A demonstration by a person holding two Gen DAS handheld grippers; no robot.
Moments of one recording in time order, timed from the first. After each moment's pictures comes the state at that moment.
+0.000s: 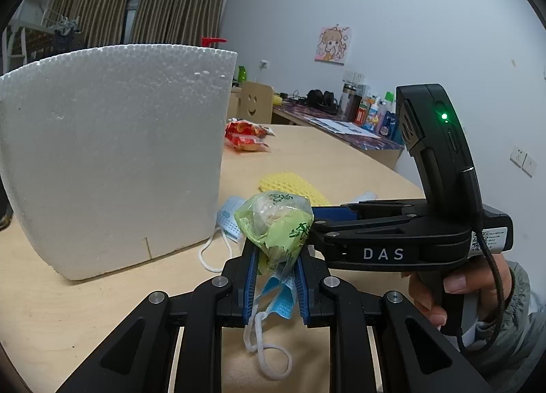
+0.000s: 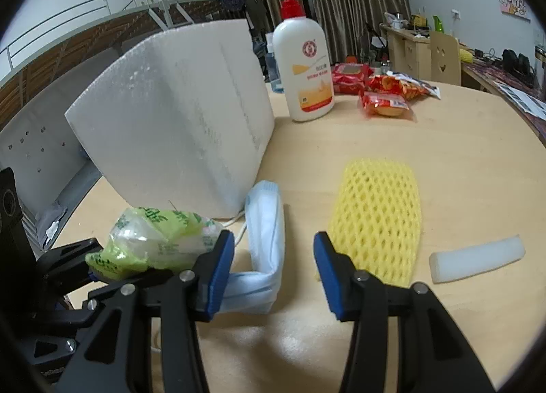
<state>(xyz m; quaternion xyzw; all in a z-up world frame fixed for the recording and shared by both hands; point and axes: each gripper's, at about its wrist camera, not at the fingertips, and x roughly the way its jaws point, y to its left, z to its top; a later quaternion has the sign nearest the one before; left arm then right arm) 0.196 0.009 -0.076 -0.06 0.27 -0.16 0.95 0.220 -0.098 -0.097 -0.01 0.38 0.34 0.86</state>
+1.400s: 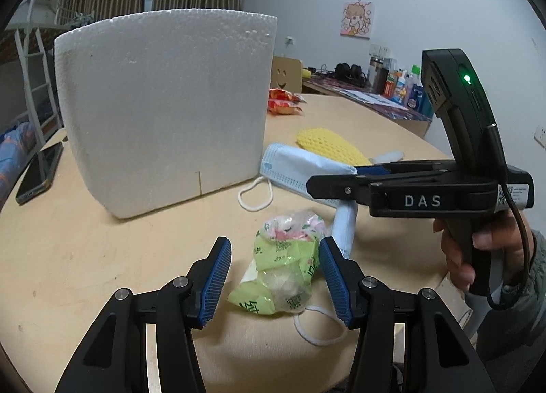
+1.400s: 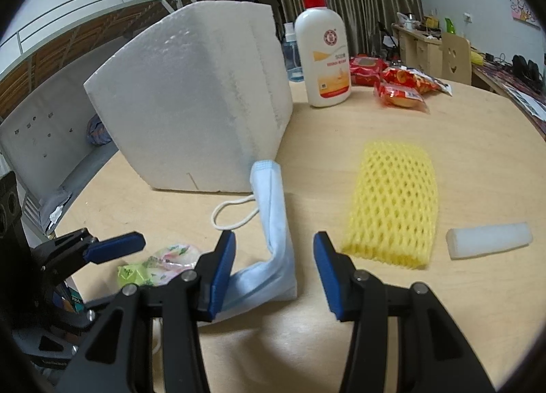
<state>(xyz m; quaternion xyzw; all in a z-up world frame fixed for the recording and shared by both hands) 0.162 0.025 -0.099 -0.03 0.32 -0.10 0.94 0.201 -0.092 -0.104 -0.03 0.38 0.36 0.85</state>
